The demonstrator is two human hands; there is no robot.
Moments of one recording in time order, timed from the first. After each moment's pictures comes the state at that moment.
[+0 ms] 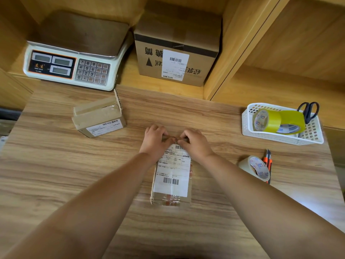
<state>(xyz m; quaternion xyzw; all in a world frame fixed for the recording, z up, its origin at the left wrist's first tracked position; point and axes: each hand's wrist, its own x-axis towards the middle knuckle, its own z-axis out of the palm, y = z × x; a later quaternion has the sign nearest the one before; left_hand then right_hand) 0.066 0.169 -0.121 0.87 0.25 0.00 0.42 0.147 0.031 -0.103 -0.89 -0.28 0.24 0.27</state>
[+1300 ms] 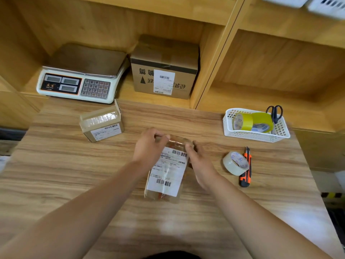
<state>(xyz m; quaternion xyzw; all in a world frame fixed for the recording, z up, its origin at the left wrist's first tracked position) 0.006 0.128 -0.023 0.83 0.28 0.06 0.47 0.055 -0.025 -0.041 -0.75 0.00 0.30 0.59</state>
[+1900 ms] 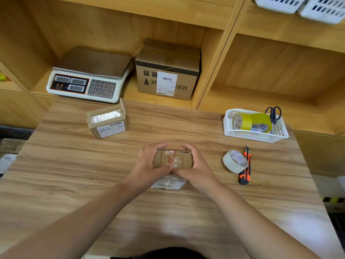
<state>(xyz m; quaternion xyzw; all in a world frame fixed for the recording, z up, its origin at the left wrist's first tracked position) -0.071 0.106 -0.010 0.80 0.18 0.03 0.58 0.015 -0.047 -0.011 -0.79 -0.14 0.31 0.51</state>
